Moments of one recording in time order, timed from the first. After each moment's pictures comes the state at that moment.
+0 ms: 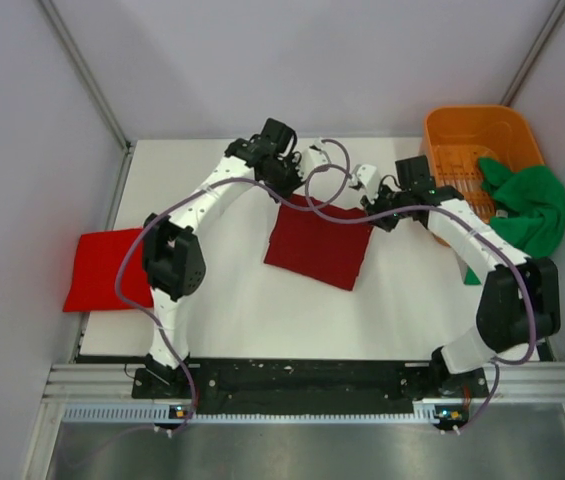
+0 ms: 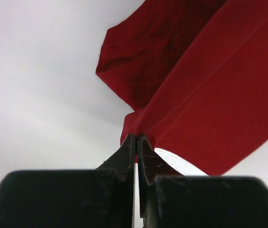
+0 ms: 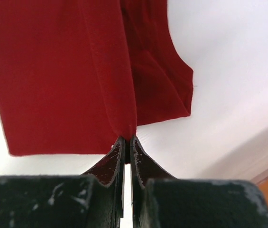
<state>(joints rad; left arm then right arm) -0.52 2.04 1.99 -0.92 0.24 0.65 0.27 1.50 1.17 -0.56 -0.42 -0.66</state>
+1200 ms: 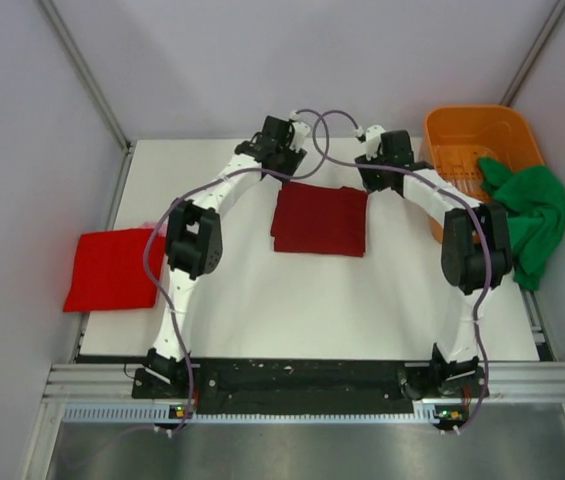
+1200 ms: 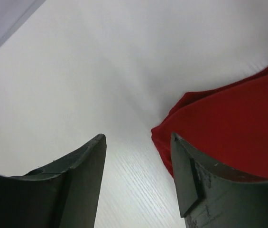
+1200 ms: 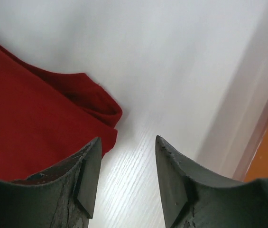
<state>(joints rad) -0.46 2.37 2.16 -0.55 -0.11 0.29 0.23 1.99 1.50 -0.22 -0.05 -0.29</state>
